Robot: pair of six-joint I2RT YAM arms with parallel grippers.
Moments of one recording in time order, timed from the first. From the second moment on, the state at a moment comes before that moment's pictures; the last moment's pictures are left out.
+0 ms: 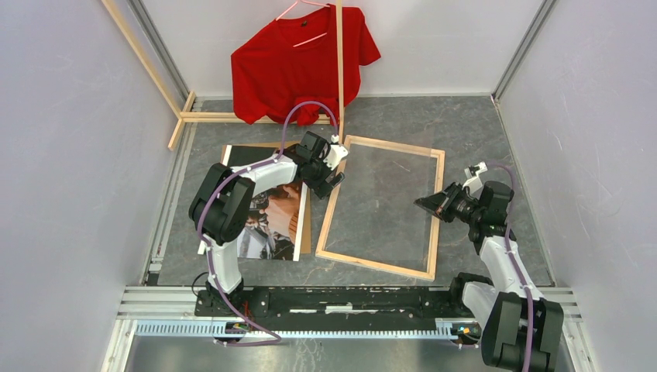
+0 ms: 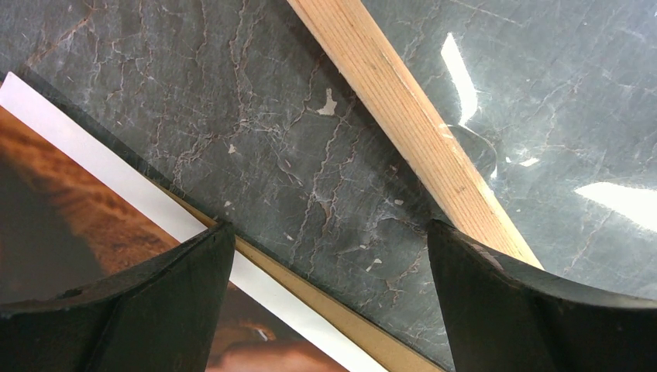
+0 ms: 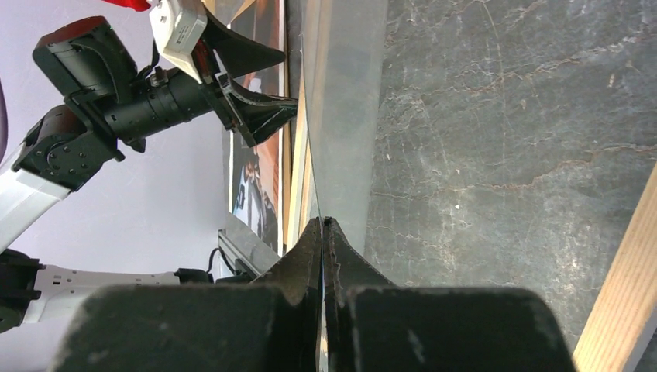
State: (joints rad) left arm -0.55 1.92 1.25 -0.33 0.11 0.34; right arm -0.20 0.94 0.35 0.03 -0.87 0.73
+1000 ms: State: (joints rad) left arm -0.55 1.92 1.22 -0.29 0.11 0.34; right arm -0.21 0.98 0.37 -0.06 -0.79 0.68
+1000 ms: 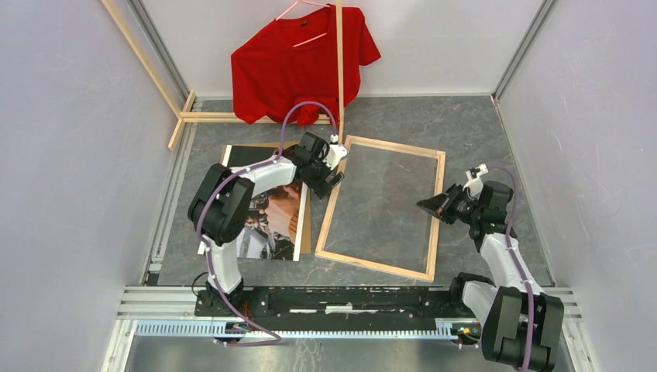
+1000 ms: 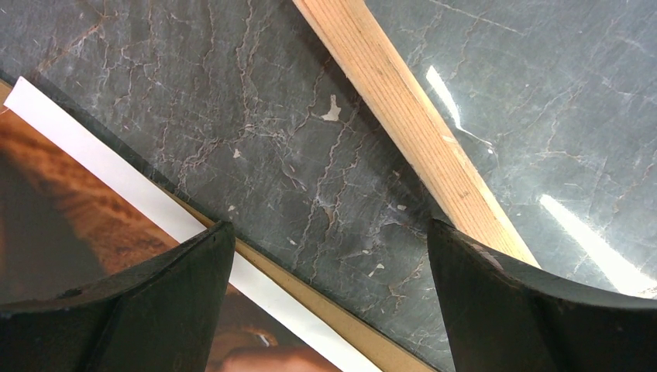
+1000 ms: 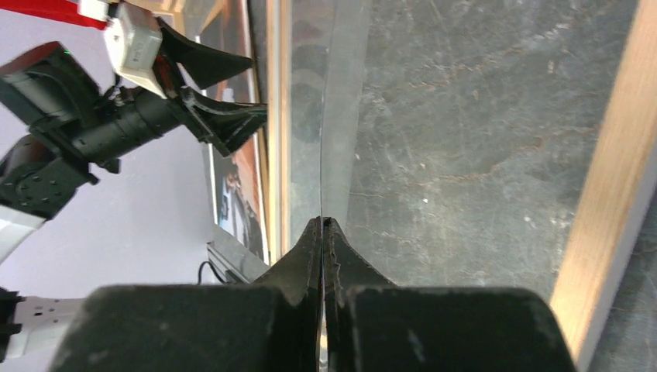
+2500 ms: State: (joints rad) left arm -0.55 1.91 1.22 -0.28 0.11 0.34; right arm -0.26 0.84 0.31 -0.01 -0.90 0.81
